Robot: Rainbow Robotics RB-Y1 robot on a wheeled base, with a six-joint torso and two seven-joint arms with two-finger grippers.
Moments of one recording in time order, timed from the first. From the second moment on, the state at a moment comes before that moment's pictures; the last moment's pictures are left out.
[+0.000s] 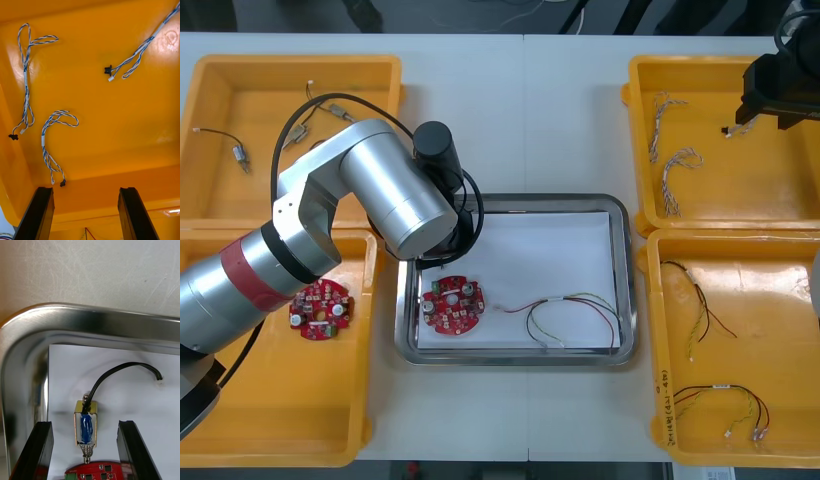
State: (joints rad) right arm -1.00 -0.48 -0.32 -1.31 -0.23 1.91 1.49; left arm -0.75 0.52 -0.70 -1.70 0.51 1.54 -0.50
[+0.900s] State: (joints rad) right arm -1.09 -0.48 -0.32 -0.96 -0.14 1.53 1.42; left arm -0.82 0.52 -0.60 -1.78 0.60 1.76 -0.48
